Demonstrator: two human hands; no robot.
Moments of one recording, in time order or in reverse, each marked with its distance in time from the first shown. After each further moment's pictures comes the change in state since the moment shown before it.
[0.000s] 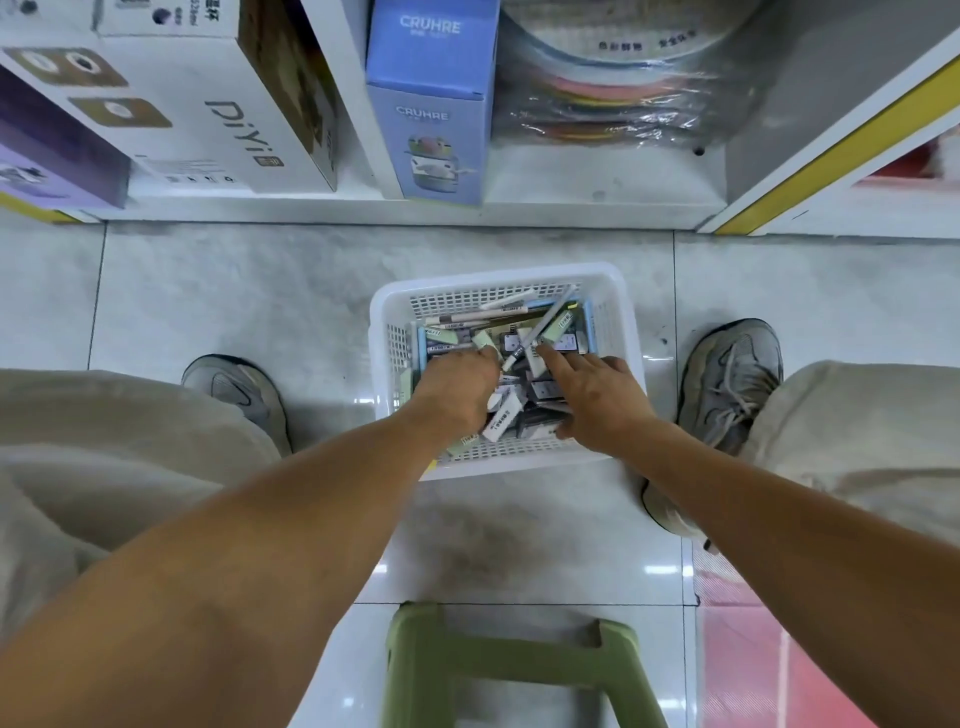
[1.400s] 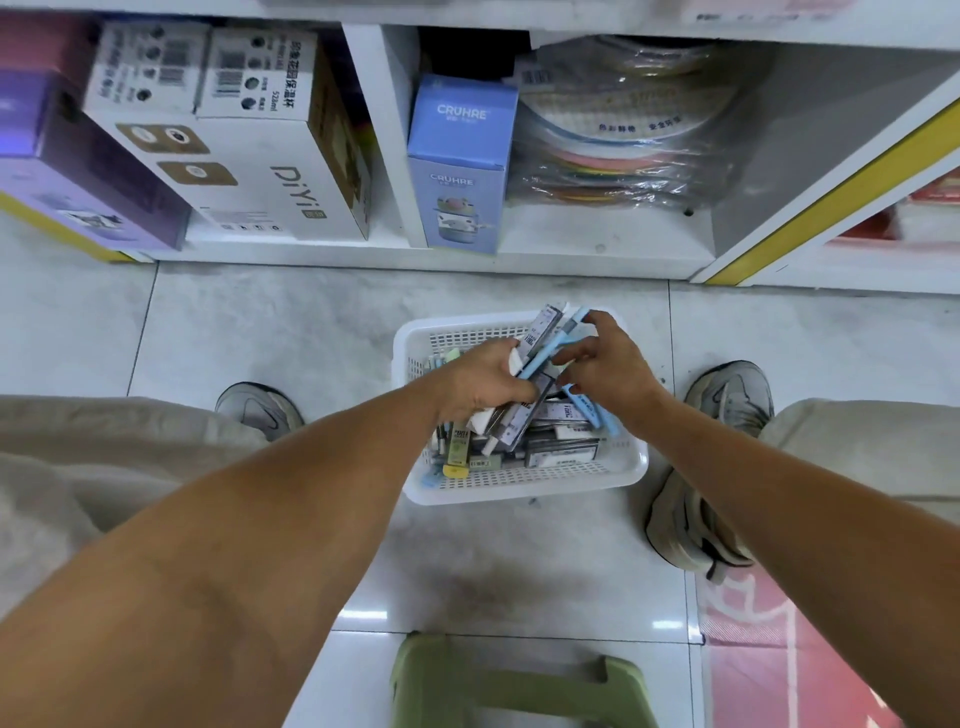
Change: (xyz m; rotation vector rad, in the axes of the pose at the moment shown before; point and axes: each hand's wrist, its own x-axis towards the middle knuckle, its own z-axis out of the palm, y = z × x) left_hand -0.002 -0.007 -0.059 -1.234 -0.156 -0.010; right_hand 0.007 -0.012 -0.083 1.173 0.219 0.313
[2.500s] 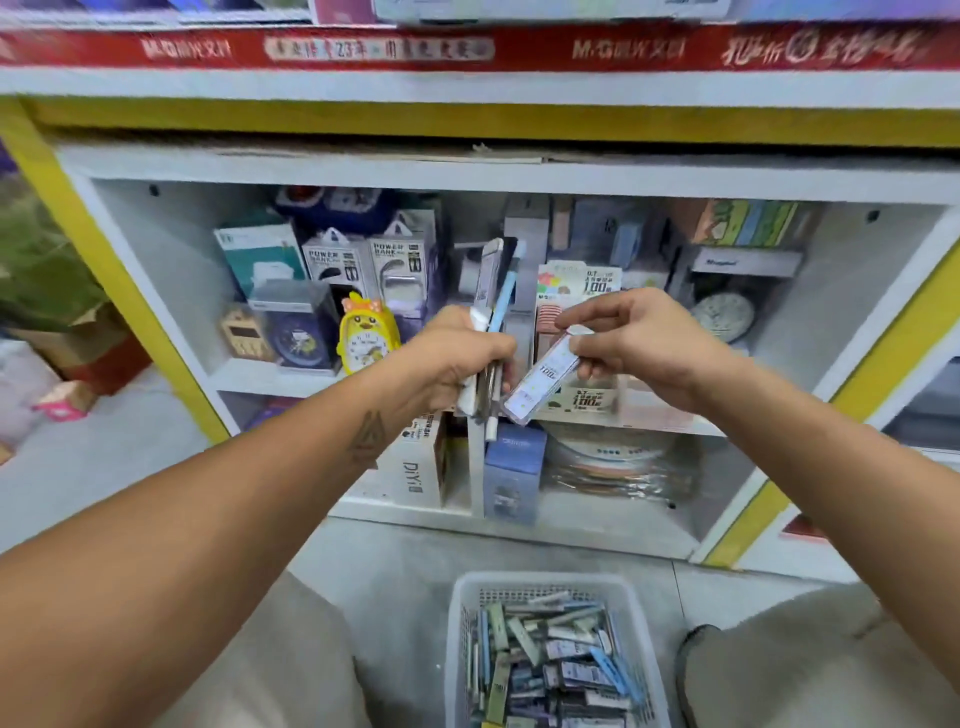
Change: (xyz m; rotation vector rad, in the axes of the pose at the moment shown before) left_hand -0.247 0.286 -0.109 -0.204 0.610 0.437; right_hand -0.146 -0.345 -0.123 0.126 -0.095 -0.627
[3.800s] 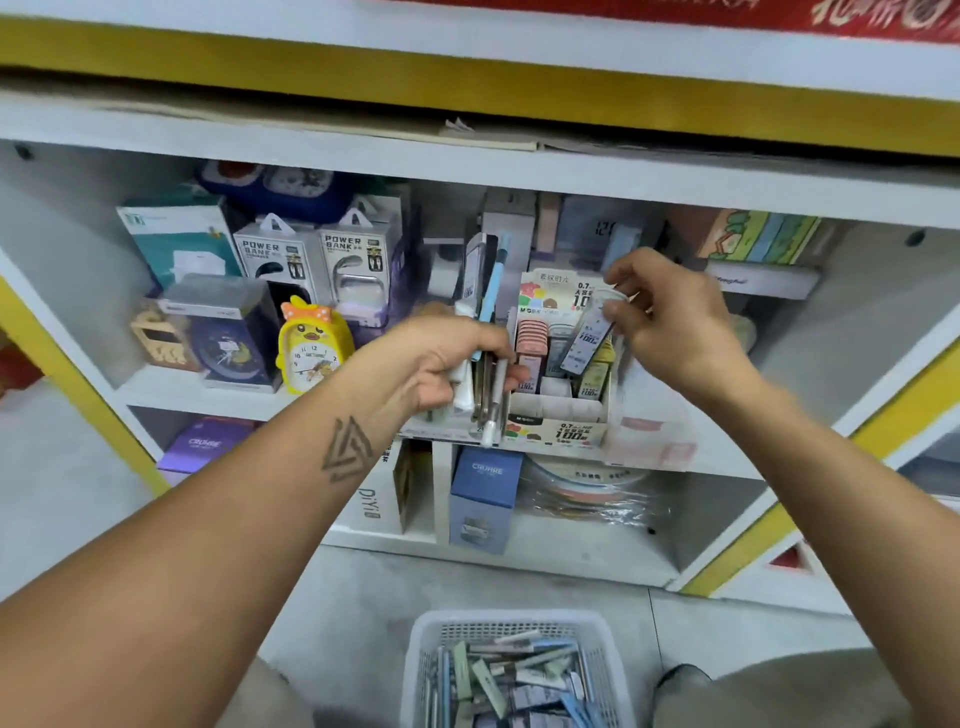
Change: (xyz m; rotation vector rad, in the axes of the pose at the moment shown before) left_hand 0.069 0.009 0.004 -0.323 -0.197 -0.179; right_hand 0.074 0.029 -0.049 -0.756 0.424 -0.380
